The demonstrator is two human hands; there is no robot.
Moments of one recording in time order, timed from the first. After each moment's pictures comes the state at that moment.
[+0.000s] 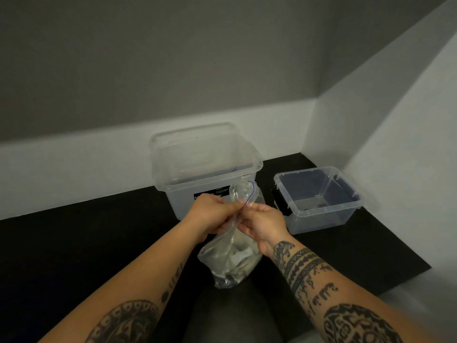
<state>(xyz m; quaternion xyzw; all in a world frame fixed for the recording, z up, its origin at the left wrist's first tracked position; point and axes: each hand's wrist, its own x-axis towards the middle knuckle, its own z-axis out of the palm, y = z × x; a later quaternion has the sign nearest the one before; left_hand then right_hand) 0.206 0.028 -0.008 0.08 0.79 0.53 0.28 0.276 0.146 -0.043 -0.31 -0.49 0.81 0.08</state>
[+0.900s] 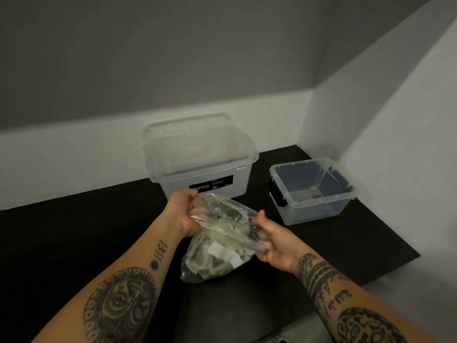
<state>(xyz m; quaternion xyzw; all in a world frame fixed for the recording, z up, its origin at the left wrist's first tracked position) 0.172 0.000 -0.043 -0.23 0.37 0.78 0.45 0.332 0.180 -0.068 -0.32 -0.43 0.84 -0.10</state>
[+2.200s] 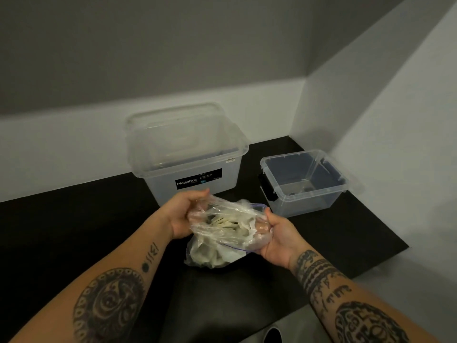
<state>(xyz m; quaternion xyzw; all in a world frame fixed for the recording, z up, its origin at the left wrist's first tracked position) 0.174 0.017 -0.062 -0.05 0.52 0.69 0.50 0.330 0.202 -0.084 -0.38 -0.31 0.87 -0.04</state>
